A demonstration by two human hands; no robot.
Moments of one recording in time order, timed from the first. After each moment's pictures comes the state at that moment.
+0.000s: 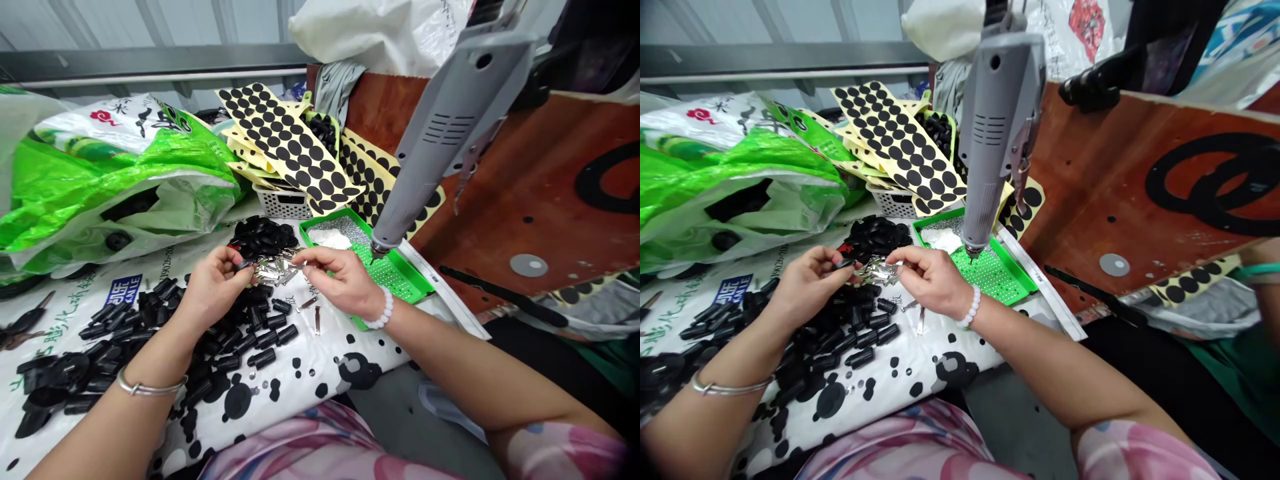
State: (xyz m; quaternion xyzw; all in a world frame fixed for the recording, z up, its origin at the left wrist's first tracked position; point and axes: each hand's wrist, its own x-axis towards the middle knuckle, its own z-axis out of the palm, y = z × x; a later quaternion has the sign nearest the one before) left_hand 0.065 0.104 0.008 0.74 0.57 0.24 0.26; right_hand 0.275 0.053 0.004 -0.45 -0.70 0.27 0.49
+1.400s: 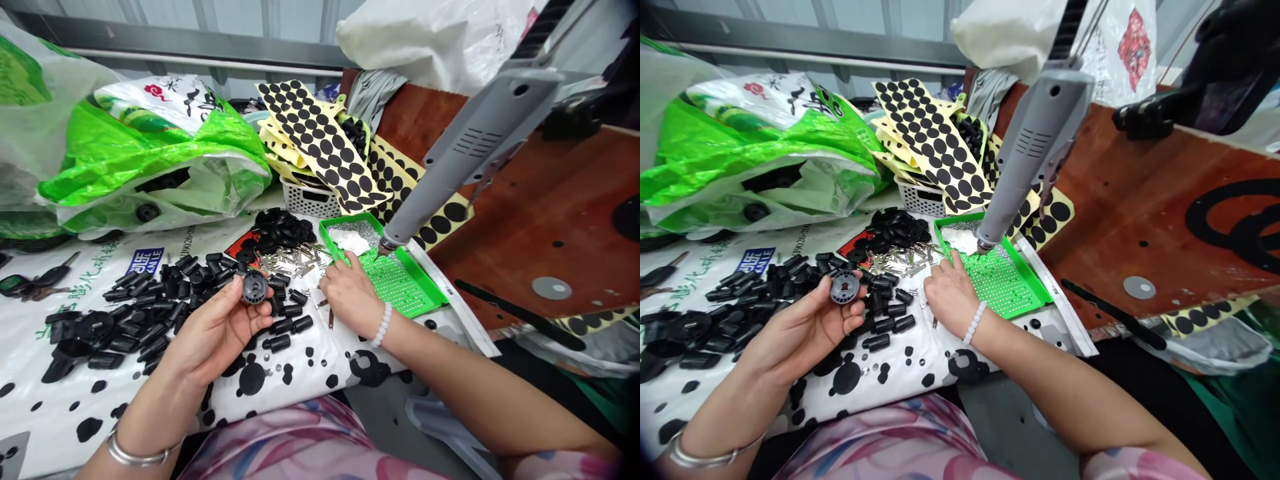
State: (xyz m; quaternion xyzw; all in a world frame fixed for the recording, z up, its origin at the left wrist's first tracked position) left_hand 0.040 0.033 0.005 0.24 0.36 0.44 0.79; right_hand 0.263 0.047 -0.022 -0.51 -0.85 -0.09 0.06
